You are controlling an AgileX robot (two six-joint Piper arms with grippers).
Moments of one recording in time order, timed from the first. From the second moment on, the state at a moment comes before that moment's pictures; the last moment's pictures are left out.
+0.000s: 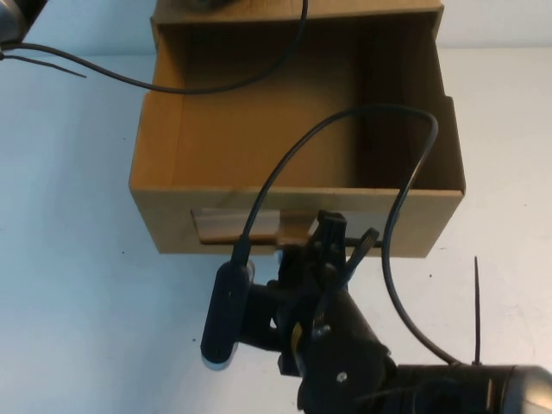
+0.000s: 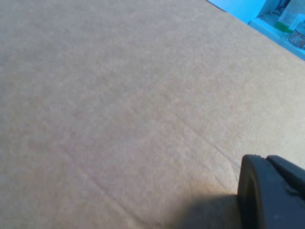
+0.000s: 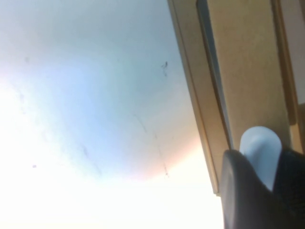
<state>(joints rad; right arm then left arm) 1.22 1.71 -1.03 -1.41 0.81 0.83 -0.24 2.12 -2.20 -0.95 0.95 0.76</state>
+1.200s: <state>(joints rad) 1.31 1.64 -1.01 -1.43 0.80 0.88 -0.16 1.95 -2.35 -0.86 1.12 0.70</state>
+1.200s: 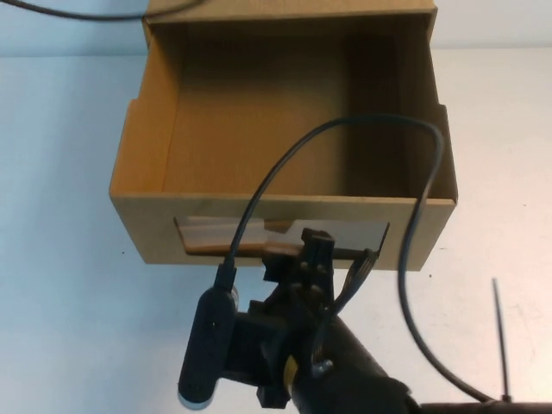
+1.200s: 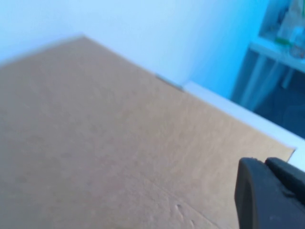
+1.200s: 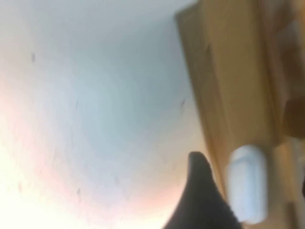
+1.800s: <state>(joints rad) 1.42 1.25 -1.01 -1.49 0.74 0.89 -0.06 1.42 -2.25 -0.62 1.25 0.59</state>
